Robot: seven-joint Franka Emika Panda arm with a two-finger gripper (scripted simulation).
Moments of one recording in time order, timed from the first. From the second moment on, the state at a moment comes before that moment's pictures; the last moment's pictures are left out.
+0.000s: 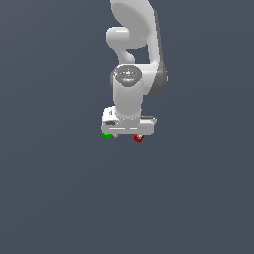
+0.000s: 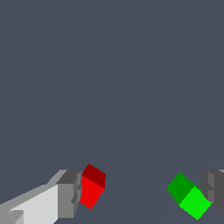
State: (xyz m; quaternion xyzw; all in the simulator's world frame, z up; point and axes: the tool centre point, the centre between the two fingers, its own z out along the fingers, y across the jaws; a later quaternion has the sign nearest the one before) arm -0.010 0.003 0.150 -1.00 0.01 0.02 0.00
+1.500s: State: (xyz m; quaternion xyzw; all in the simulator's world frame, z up) arm -0.077 0.041 0.093 -0.98 0.21 0.00 0.00
